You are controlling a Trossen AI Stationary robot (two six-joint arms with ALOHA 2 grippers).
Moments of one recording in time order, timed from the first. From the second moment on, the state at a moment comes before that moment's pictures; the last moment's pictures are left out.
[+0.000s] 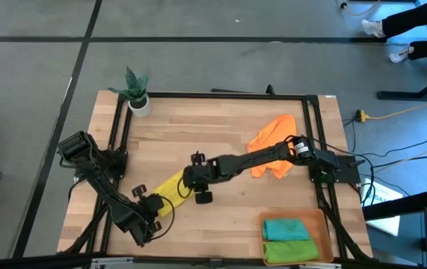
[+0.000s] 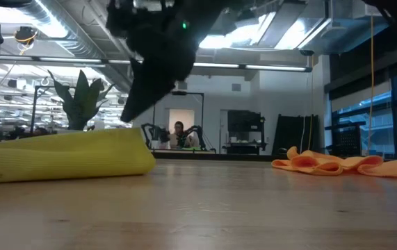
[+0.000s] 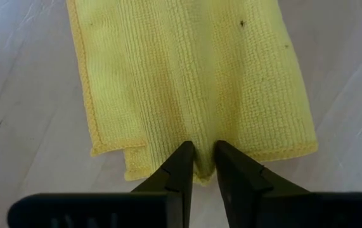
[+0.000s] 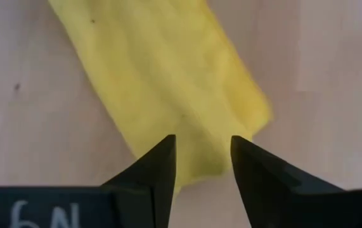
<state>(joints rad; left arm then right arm) -0.91 1.72 0.94 -0.82 -0.42 -1.41 0.19 2.27 1.89 -0.62 0.18 -0.07</state>
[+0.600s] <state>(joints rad) -0.91 1.72 0.94 -0.82 -0.43 -1.41 0.27 2.29 1.64 -0.18 0.10 -0.58</state>
